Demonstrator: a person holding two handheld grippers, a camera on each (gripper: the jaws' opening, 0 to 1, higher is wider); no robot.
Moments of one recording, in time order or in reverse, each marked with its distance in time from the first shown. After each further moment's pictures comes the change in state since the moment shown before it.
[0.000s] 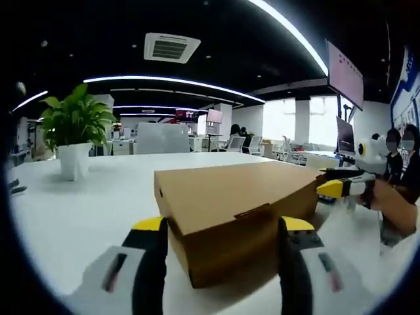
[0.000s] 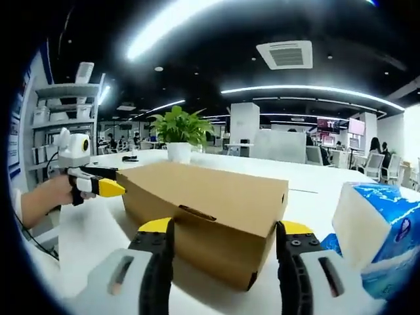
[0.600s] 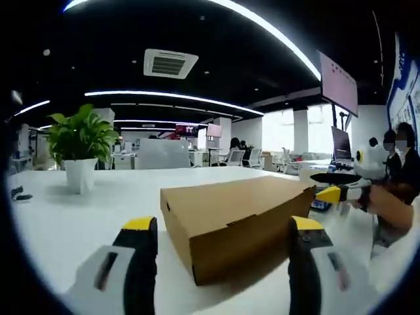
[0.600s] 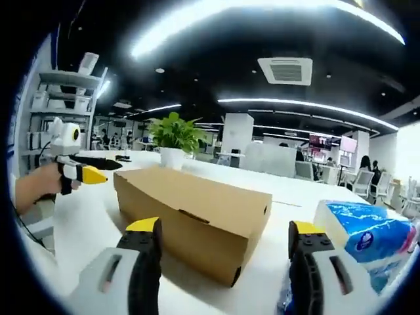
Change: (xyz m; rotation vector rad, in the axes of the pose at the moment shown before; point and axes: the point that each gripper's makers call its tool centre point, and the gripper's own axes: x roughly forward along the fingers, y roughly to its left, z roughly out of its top) left arm -0.027 -0.002 0.012 -0.007 -0.062 -0.023; right arm -0.017 -0.010 0.008 -0.042 -0.035 -0.053
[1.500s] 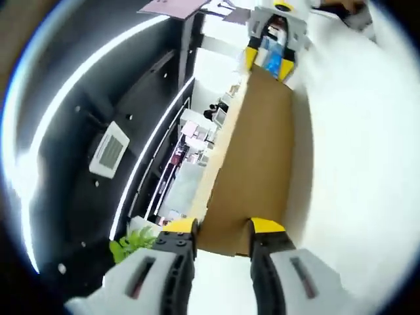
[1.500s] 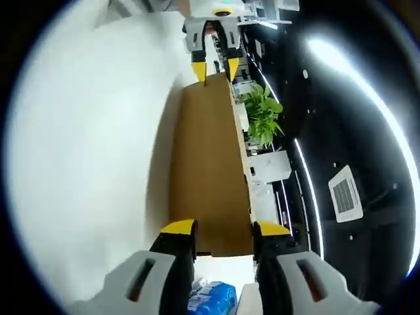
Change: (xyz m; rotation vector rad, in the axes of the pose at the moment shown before) left arm -0.007 -0.017 -0.010 1.001 0.107 0.090; right arm -0.010 0.025 -0.018 -1.192 0.052 0.091
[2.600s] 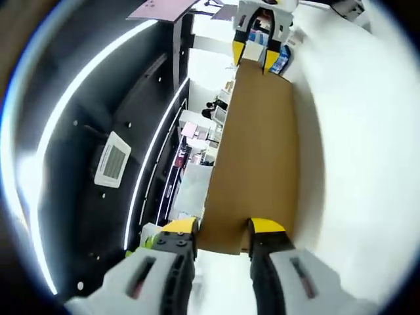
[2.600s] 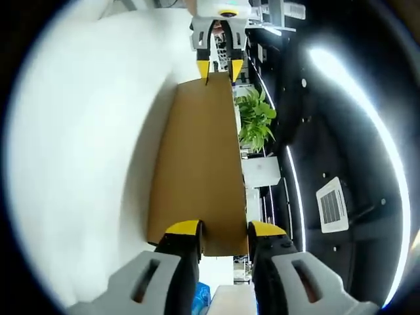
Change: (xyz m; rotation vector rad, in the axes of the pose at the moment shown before) left arm 0.001 0.014 0.001 0.290 0.070 0.054; right arm 0.000 -0.021 -0.001 -0.205 0.010 -0.080
